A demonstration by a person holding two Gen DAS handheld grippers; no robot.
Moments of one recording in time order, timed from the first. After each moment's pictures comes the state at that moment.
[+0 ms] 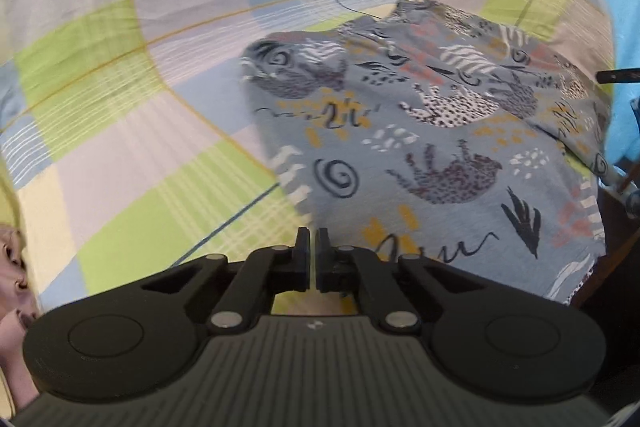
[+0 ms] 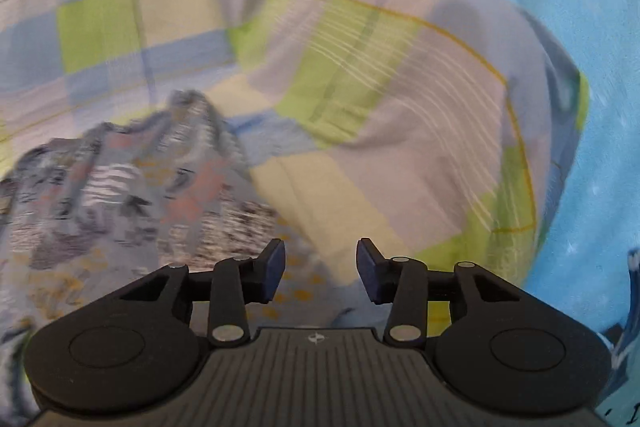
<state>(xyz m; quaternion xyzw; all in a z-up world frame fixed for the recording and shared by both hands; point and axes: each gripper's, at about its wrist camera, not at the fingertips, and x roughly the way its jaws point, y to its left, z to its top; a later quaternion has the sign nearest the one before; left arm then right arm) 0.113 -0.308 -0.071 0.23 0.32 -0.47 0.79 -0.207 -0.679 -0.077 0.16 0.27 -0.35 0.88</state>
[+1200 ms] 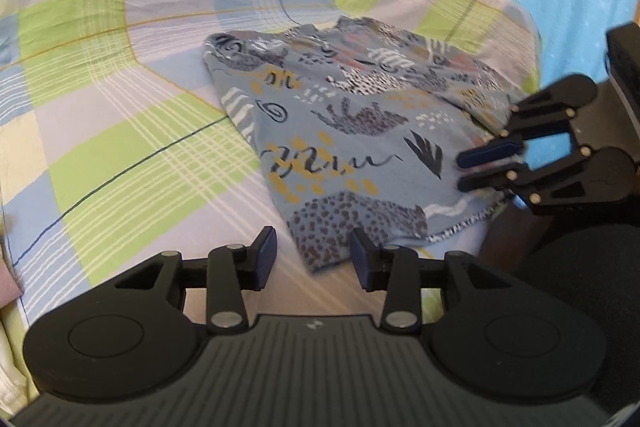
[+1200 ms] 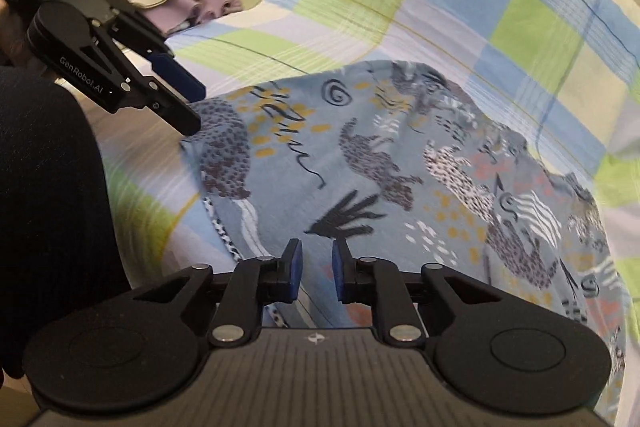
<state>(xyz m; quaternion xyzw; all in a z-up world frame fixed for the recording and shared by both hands) 0.053 -0.235 -0.094 0.16 0.30 -0.54 0.77 -0.089 -0.414 -0.102 -0.14 0.37 -0.01 0.92</state>
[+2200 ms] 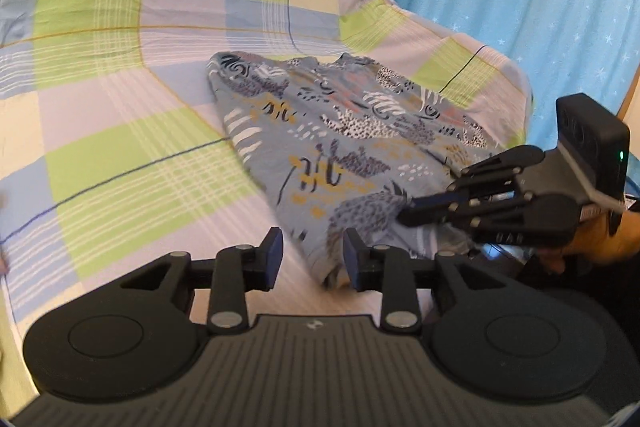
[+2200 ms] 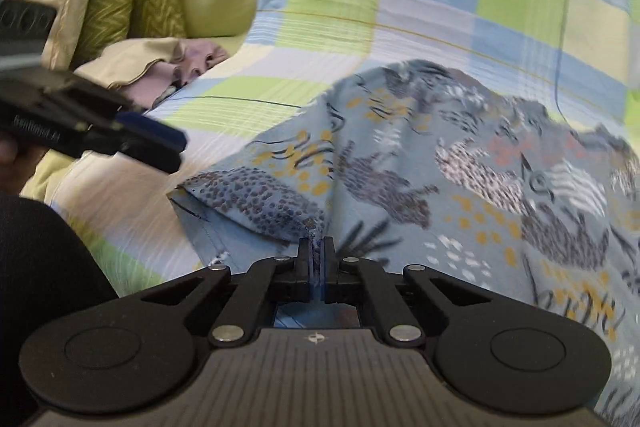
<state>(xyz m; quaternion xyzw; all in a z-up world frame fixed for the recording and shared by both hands) 0.056 -0.219 -0.078 0.07 0.32 -0.54 0.77 -0.070 -0.445 -0.099 0.01 0.34 0.02 0.94</state>
